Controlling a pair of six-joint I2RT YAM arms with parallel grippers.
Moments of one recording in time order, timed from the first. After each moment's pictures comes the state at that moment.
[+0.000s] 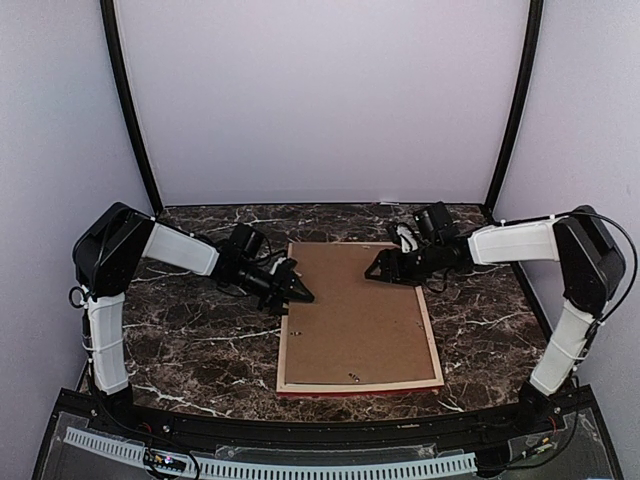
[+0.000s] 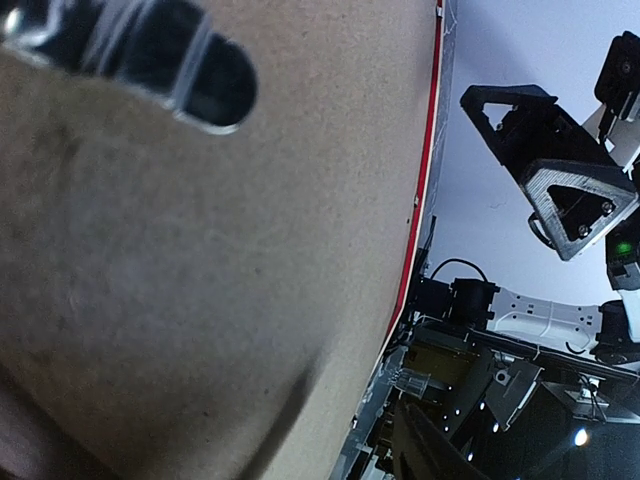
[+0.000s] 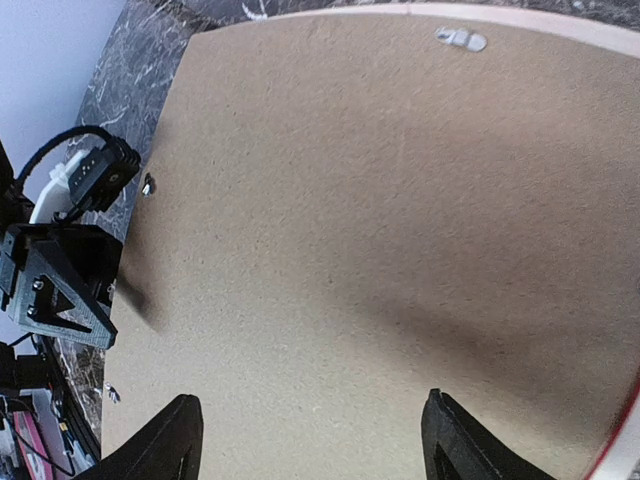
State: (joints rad) left arm -0.55 2.05 1.16 -0.05 0.97 -0.81; right arm 0.50 1.73 1.04 -0.15 -0.43 0.42
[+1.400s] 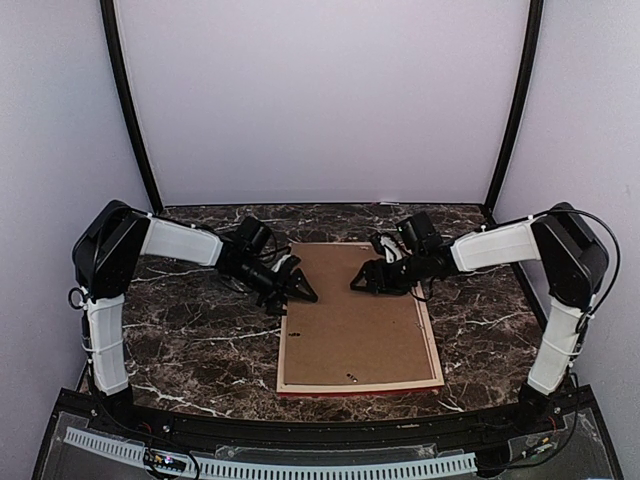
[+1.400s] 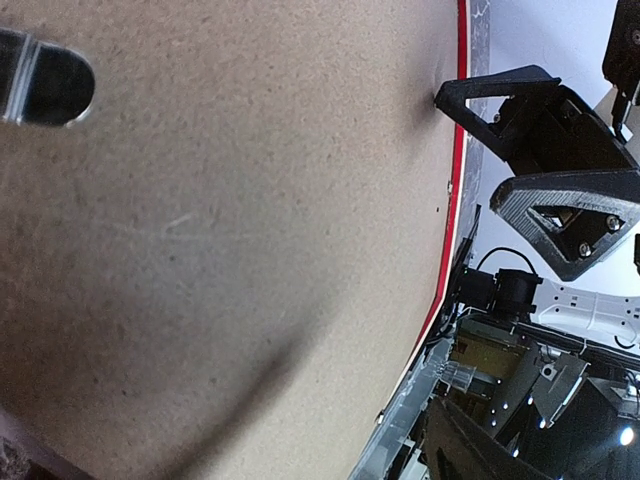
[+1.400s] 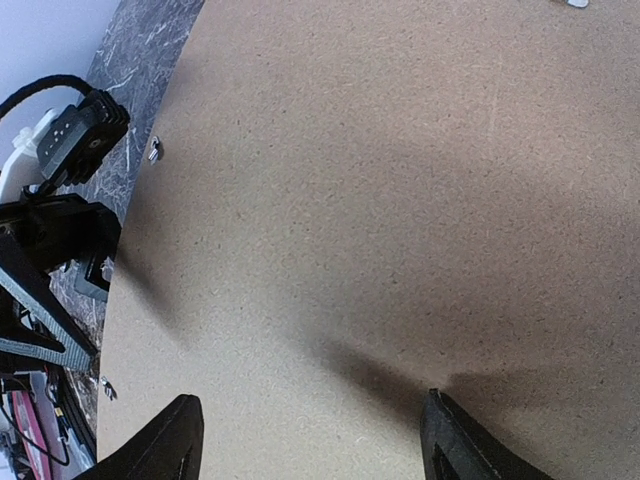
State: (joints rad) left arm -0.57 2.04 1.27 -0.30 0.87 -0.64; right arm 0.59 1.84 1.06 -0.09 -0.44 0.43
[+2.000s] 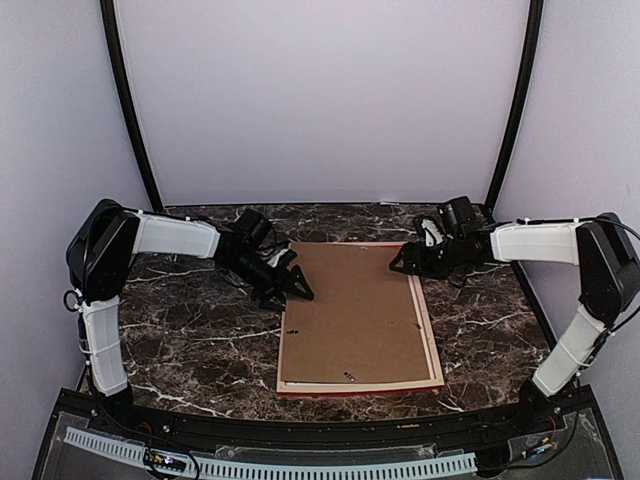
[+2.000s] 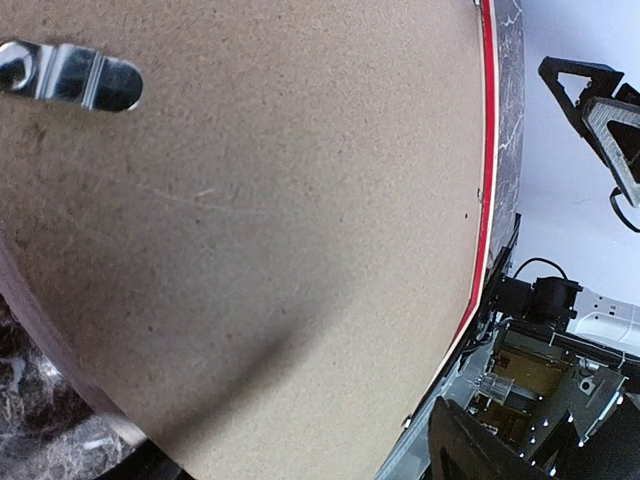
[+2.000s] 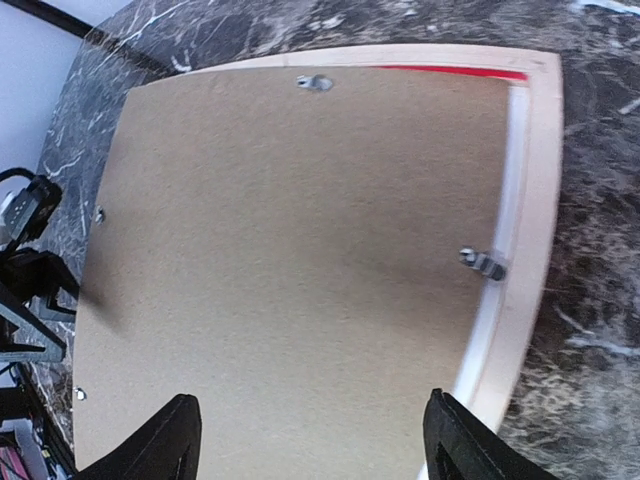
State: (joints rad) left arm -0.57 1.99 1.32 -0.45 0.75 -0.57; right arm 0.43 1.65 1.00 -0.22 -0.37 0.39
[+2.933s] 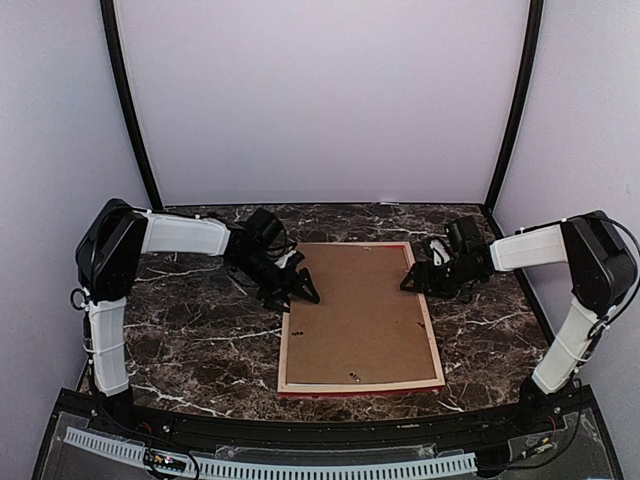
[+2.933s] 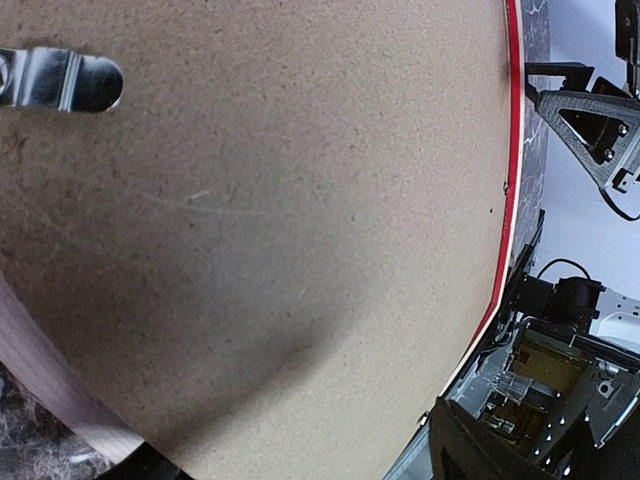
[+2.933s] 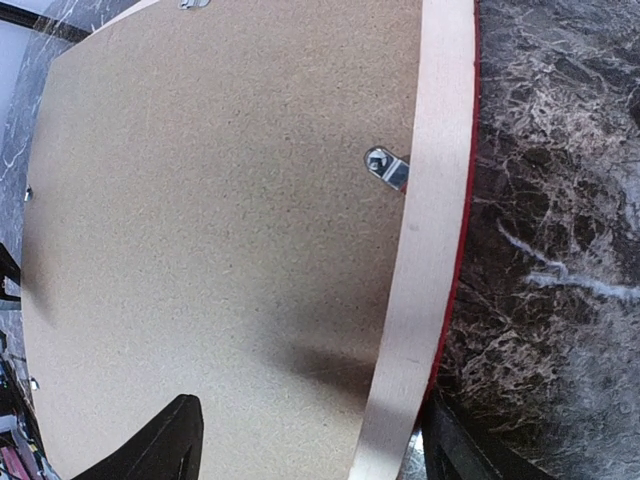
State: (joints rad) left arm -0.62 2.04 1.41 -0.54 0.69 -0.55; right arm 0.34 1.70 0.89 -0.18 -0.40 0.36
